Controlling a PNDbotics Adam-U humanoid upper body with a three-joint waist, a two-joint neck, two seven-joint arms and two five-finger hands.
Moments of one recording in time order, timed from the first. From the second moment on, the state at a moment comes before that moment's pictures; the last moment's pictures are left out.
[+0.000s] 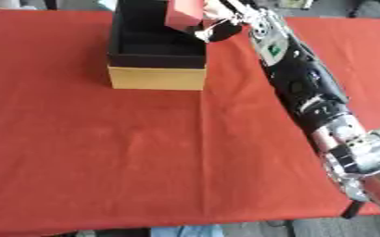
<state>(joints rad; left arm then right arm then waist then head) -0.35 0.27 -0.05 -1.81 0.21 -0.03 -0.36 -0.93 -0.50 0.06 -0.87 0.55 -0.49 0.11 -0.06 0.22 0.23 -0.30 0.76</state>
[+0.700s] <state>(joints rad) -0.36 0.27 -0.05 -1.81 0.21 -0.03 -0.36 -0.92 -0.49 0.07 -0.87 0.60 -0.52 0.13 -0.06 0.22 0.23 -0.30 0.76</state>
